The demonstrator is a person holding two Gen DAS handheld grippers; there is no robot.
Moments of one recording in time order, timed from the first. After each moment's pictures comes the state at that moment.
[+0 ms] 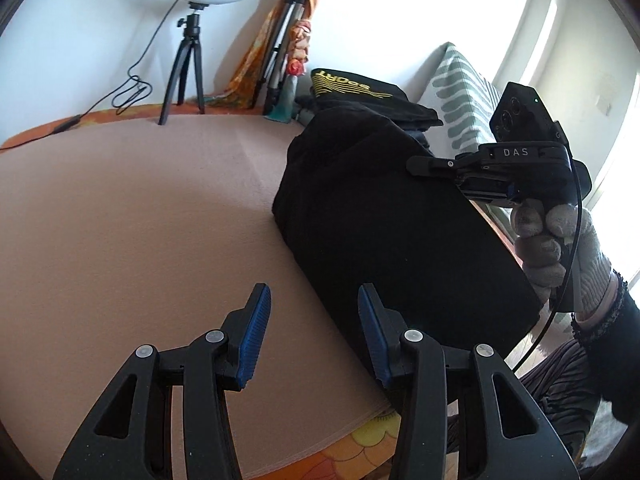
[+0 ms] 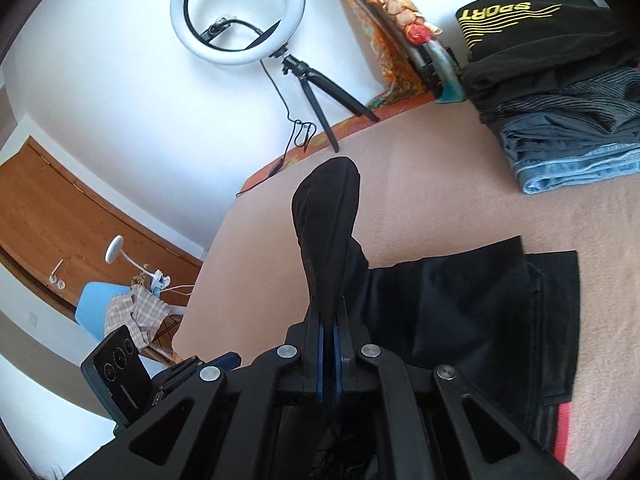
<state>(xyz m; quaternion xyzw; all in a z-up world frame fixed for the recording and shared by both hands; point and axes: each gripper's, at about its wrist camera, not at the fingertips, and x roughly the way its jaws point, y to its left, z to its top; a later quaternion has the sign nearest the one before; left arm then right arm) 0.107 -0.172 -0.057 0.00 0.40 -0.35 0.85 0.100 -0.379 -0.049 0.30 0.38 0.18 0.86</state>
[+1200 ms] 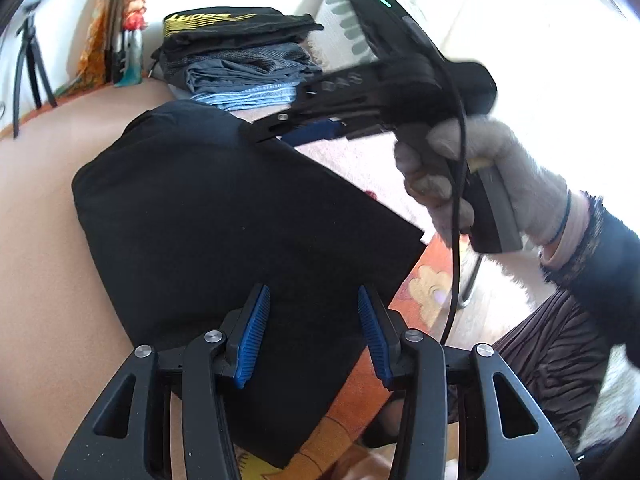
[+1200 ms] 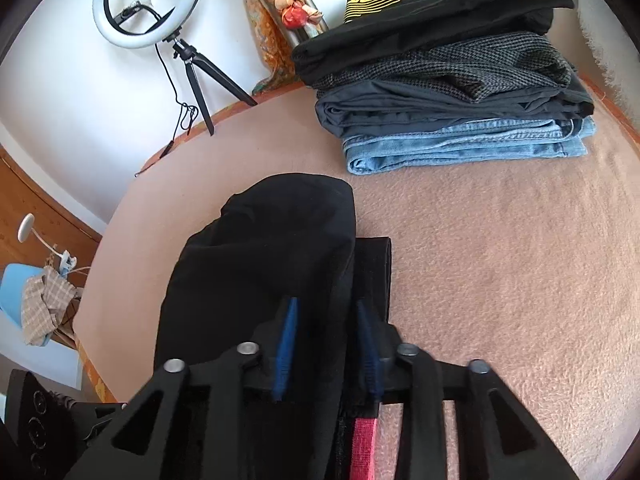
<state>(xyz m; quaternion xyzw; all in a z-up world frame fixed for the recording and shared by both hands) 0.058 -0.295 -0.088 0.07 0.44 -0.47 0.76 0.100 -0.463 -0.106 0.22 0.44 0.07 0.87</state>
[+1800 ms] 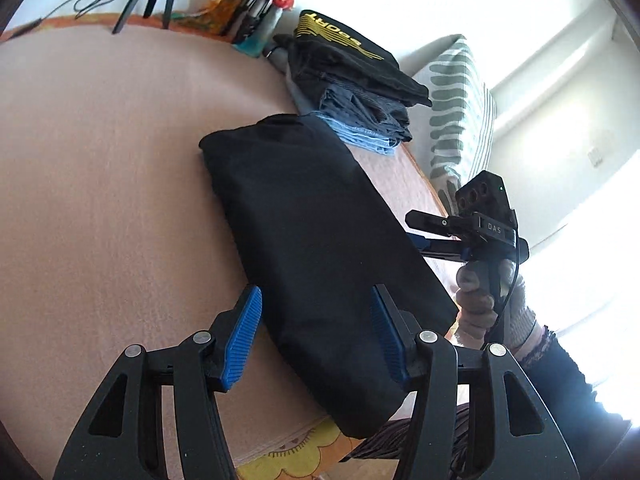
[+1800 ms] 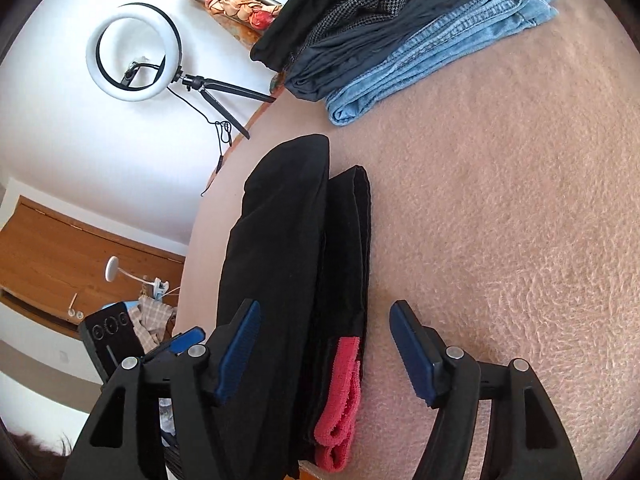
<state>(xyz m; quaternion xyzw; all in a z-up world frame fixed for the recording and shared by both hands) 0.126 -0.214 -0.085 -0.12 0.51 -0.39 0.76 0.077 -0.521 -0.156 0.38 0.44 0.19 0.79</state>
